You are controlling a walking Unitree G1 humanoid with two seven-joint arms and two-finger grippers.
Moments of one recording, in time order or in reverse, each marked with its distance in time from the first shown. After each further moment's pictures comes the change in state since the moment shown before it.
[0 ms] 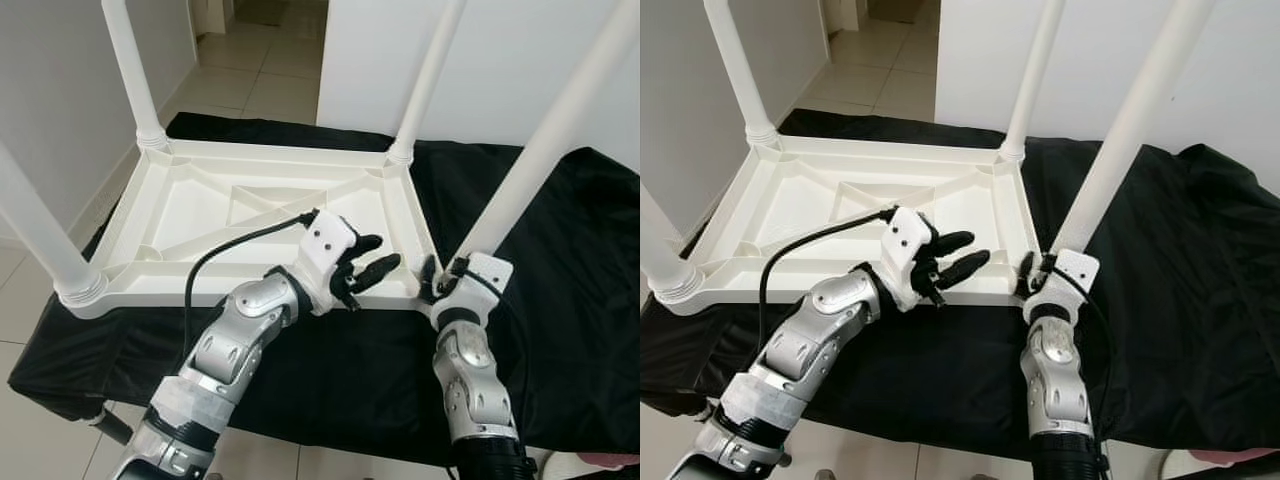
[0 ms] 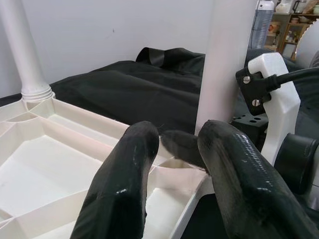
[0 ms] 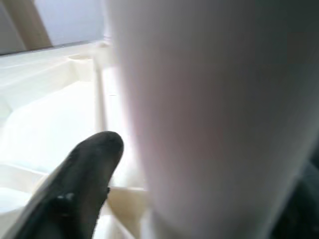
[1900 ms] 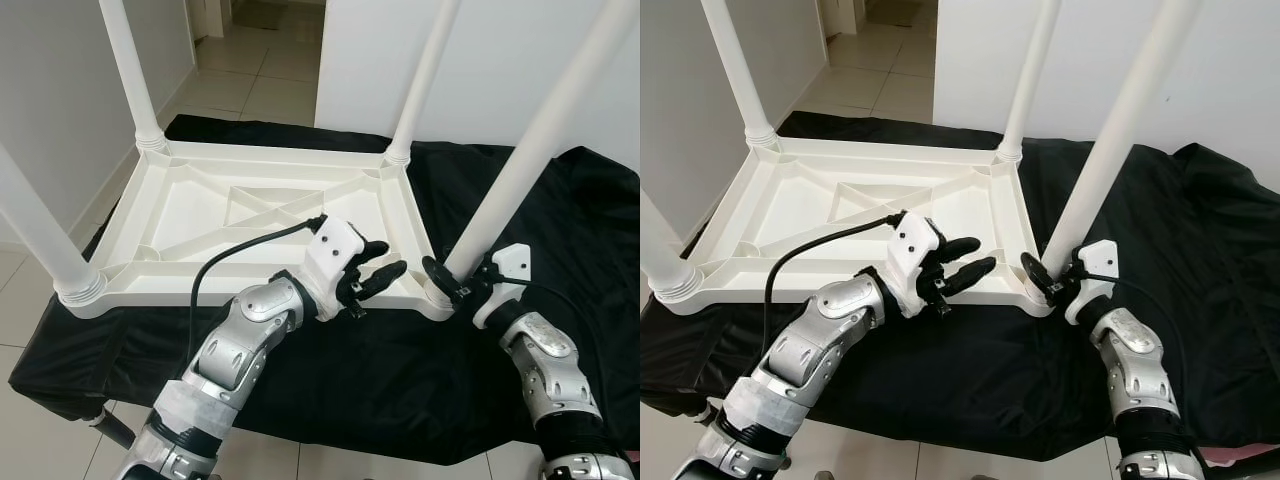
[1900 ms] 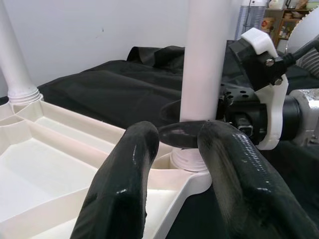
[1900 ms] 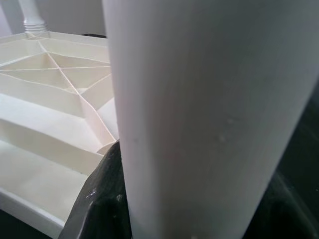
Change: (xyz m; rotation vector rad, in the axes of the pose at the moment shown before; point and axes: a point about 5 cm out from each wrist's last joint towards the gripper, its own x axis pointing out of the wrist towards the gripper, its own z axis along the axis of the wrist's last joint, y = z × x) left arm 0.003 -0.008 0.000 0.001 0.009 -0.021; right arm 0.026 -0.051 0.011 -0.216 -0.004 0.624
